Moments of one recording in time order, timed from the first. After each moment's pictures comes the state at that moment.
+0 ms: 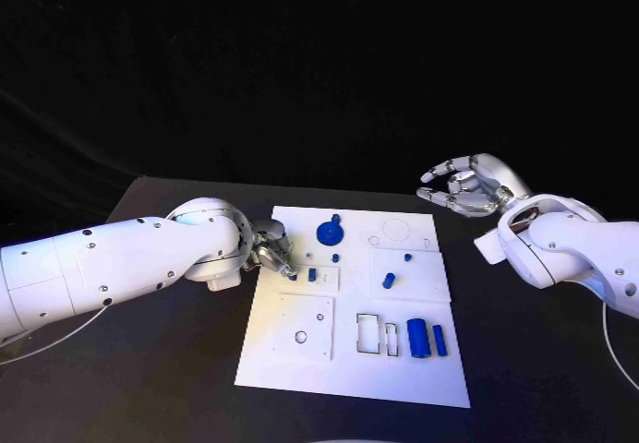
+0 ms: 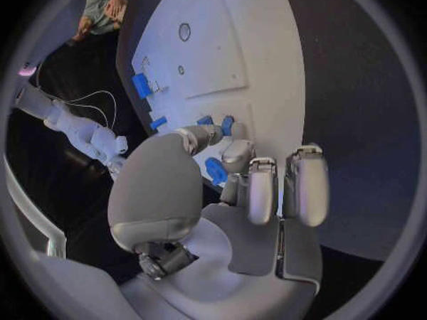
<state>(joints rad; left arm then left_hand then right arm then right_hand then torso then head) 1.33 -0.79 -0.12 1.53 -1.07 0.12 -0.50 1.17 -0.26 0.71 0.21 0.36 0.94 0.04 0.63 0.81 1.34 -0.04 1.16 1.03 1.46 -0.09 1.57 1.31 0.05 1.47 0.02 1.45 1.31 1.35 -0.92 -0.15 1.51 -0.75 -0.55 0.16 1.27 -0.21 0.38 0.19 0.25 0.82 0.16 0.32 0.41 1.34 0.08 1.33 1.29 1.46 0.01 1.50 1.31 0.05 1.42 0.11 1.31 1.31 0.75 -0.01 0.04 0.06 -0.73</state>
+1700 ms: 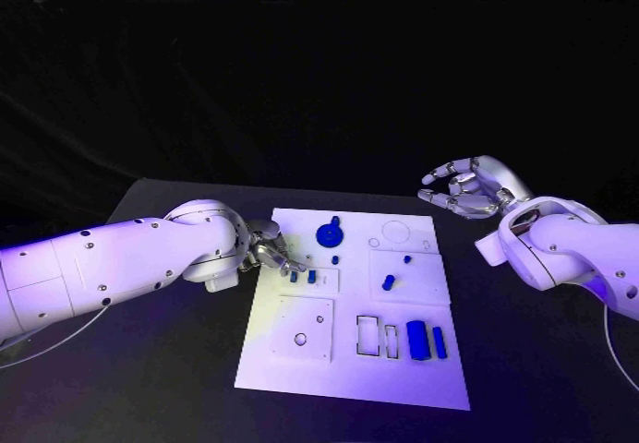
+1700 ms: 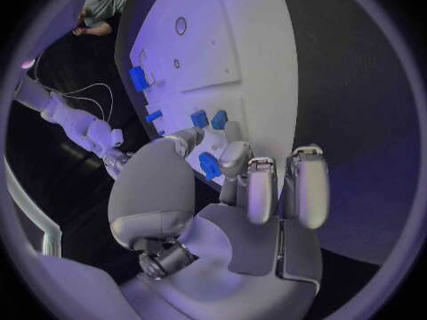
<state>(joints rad) 1.33 -0.79 -0.12 1.51 -1.03 0.09 -0.51 0.98 -0.23 0.37 0.29 0.36 0.98 0.03 0.62 0.78 1.35 -0.04 1.18 1.05 1.46 -0.09 1.57 1.31 0.05 1.47 0.01 1.46 1.31 1.35 -0.93 -0.15 1.51 -0.75 -0.55 0.16 1.26 -0.21 0.38 0.19 0.25 0.82 0.17 0.33 0.41 1.34 0.08 1.33 1.29 1.46 0.01 1.50 1.31 0.06 1.42 0.11 1.31 1.31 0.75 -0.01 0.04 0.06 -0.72</state>
